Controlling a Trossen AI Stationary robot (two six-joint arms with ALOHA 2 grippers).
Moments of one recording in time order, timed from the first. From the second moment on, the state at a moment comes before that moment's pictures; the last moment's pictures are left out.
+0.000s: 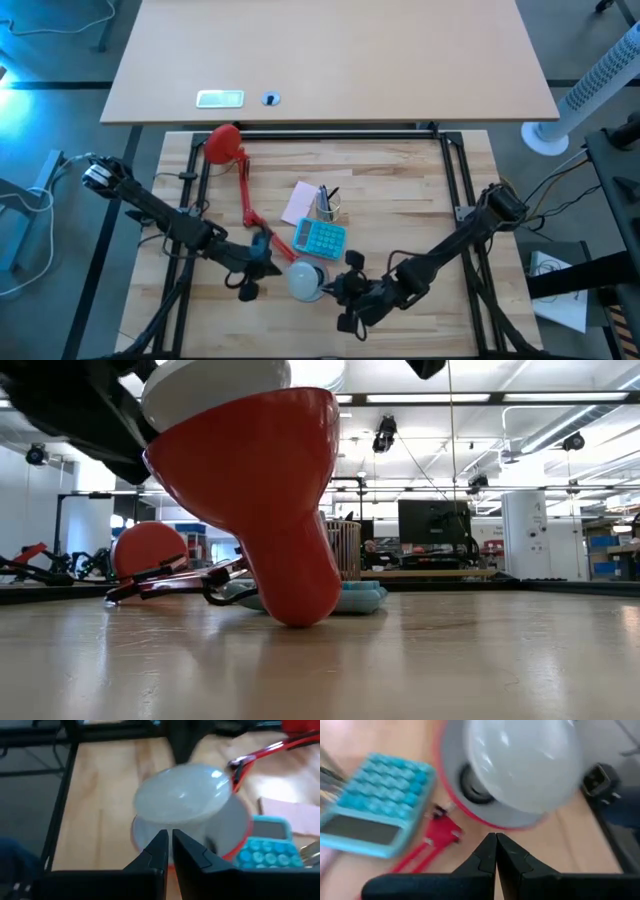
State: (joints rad) left arm -0.52 1.23 0.62 -0.05 -0.20 -0.39; right arm 0.62 1.81 1.37 -0.24 0.60 0.45
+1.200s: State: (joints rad) left arm -0.50 1.24 0.62 0.03 -0.26 -0.34; right arm 0.61 1.82 1.37 -0.16 0.45 0.37
